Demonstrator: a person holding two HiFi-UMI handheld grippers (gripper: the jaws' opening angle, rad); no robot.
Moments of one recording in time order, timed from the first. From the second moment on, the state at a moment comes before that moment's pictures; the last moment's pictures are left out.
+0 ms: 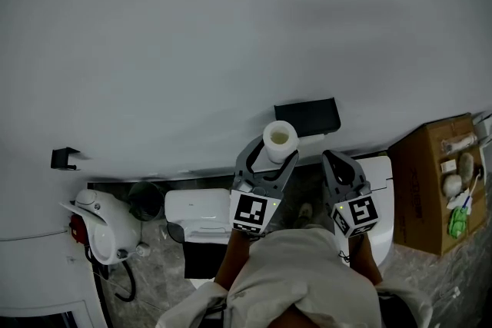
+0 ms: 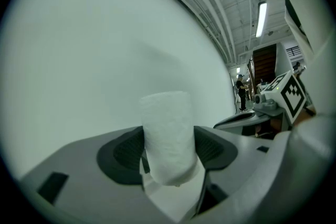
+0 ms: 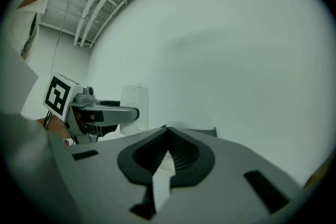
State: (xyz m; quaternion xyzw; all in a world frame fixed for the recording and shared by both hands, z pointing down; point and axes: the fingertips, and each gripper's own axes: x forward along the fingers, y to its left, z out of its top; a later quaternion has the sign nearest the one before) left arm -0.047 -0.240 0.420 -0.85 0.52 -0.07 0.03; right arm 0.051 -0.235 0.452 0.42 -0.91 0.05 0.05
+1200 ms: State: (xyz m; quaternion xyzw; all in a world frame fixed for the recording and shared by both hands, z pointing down) left arm -0.056 -0.176 0.435 -0.88 0.47 -0.05 0.03; right arm 0.045 -0.168 0.457 0.47 -0.88 0.05 0.06
